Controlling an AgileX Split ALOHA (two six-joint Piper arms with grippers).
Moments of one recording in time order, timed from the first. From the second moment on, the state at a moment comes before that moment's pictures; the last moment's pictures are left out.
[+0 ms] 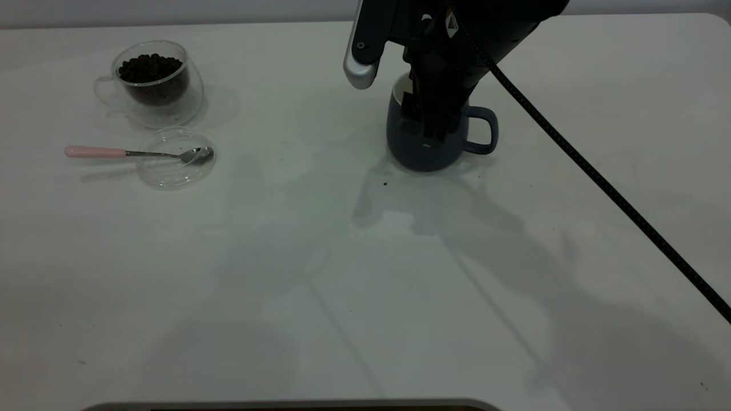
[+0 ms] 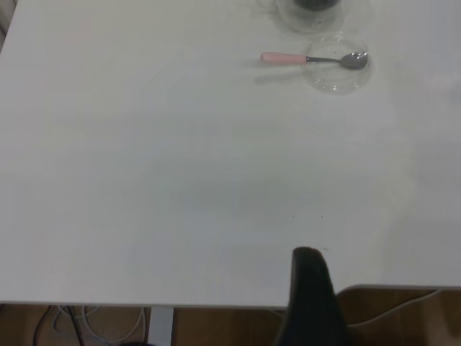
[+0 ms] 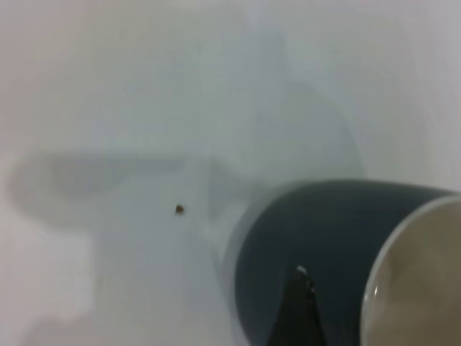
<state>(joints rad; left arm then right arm) 0.01 -0.02 -0.49 0.00 1.14 -0.02 0.57 2.25 -1.26 -0.32 0.00 -0.49</state>
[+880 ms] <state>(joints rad) 0.01 -0.02 -0.49 0.00 1.14 -0.02 0.44 2.28 -1.28 -0.32 0.06 -0.40</state>
